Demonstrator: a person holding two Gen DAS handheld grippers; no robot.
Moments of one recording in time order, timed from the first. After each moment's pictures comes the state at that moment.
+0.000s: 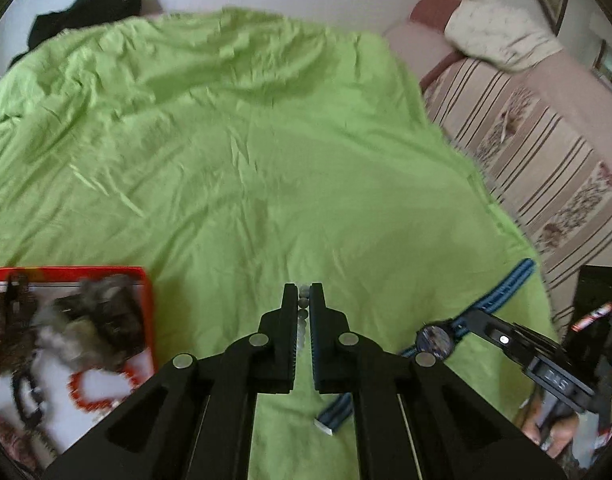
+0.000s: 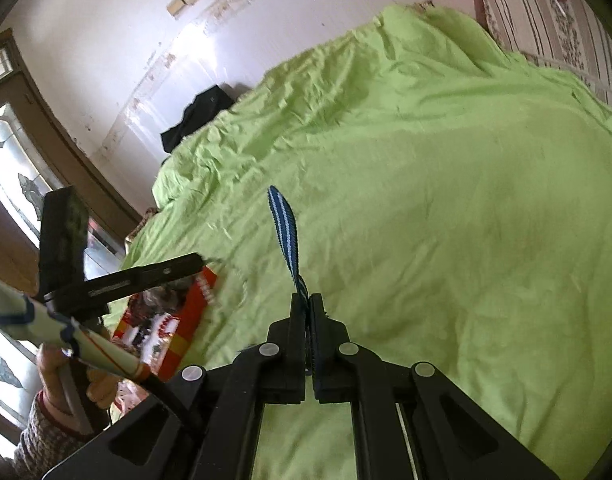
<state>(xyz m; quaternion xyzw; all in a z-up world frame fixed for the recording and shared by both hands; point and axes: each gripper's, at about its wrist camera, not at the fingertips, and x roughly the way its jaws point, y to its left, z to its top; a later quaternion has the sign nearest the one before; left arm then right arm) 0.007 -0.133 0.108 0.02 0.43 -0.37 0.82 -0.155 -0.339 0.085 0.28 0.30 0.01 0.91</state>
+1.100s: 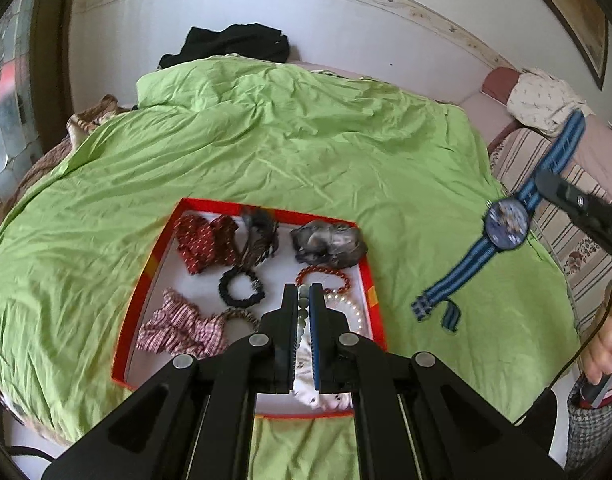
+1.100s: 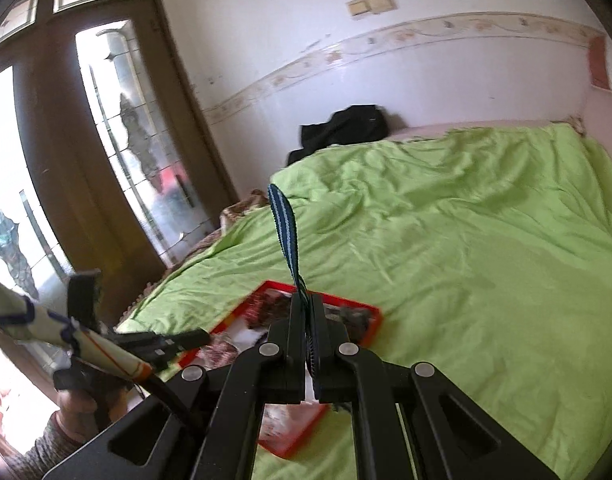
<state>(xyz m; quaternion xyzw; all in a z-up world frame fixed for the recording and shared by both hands) -0.058 0.103 0.143 -0.02 0.38 -0.24 0.89 -0.117 -0.146 0.226 0.13 0.26 0.17 0.94</state>
